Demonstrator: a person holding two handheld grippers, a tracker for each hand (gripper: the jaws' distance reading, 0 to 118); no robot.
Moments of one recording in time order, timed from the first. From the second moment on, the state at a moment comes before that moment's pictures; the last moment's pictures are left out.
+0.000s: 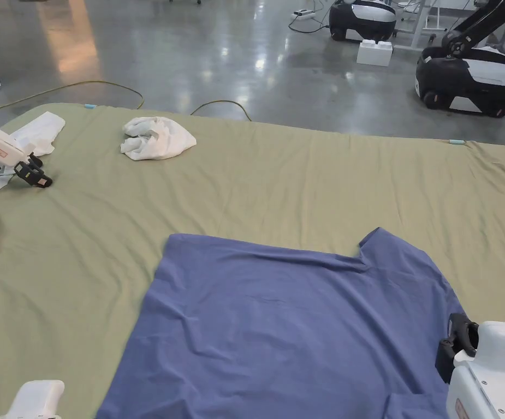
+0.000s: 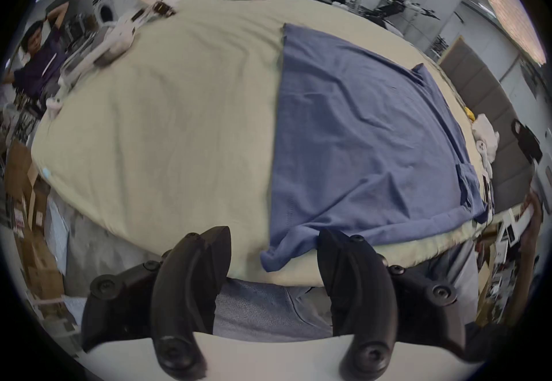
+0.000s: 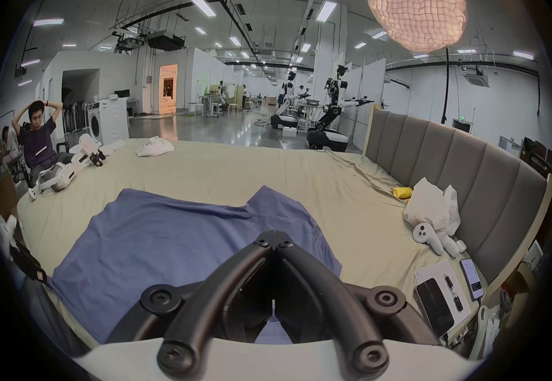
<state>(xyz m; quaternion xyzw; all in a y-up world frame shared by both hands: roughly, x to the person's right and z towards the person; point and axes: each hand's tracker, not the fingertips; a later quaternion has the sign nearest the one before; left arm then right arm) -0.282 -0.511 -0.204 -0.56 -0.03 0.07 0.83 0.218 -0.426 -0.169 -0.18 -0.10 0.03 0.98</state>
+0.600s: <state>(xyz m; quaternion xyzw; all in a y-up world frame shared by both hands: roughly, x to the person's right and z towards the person) -0.240 -0.535 -0.218 -0.55 -0.02 0.01 0.84 0.228 -0.451 -0.152 -0.23 -0.11 0.02 0.97</state>
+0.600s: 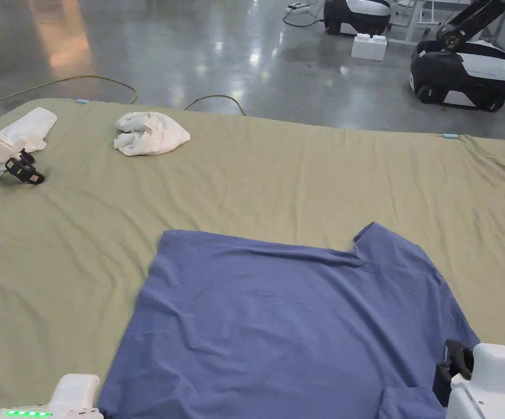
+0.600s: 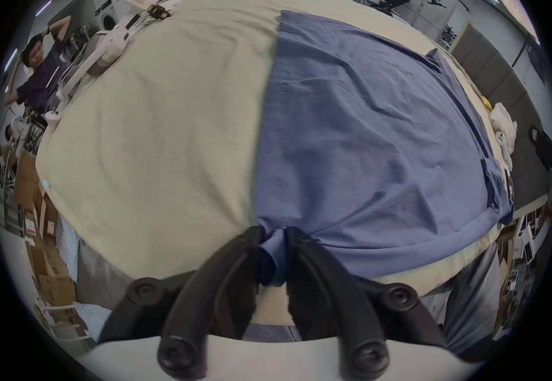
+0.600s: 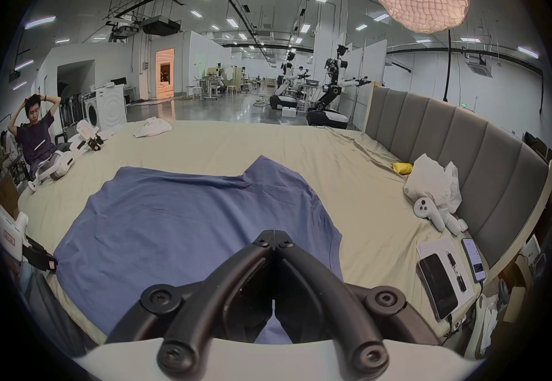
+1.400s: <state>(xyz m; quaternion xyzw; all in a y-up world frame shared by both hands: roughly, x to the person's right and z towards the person) -0.259 -0.506 -0.205 -0.53 -0.04 0.04 0.85 0.307 -0.524 -0.083 -0.53 -0.10 -0.05 0.84</state>
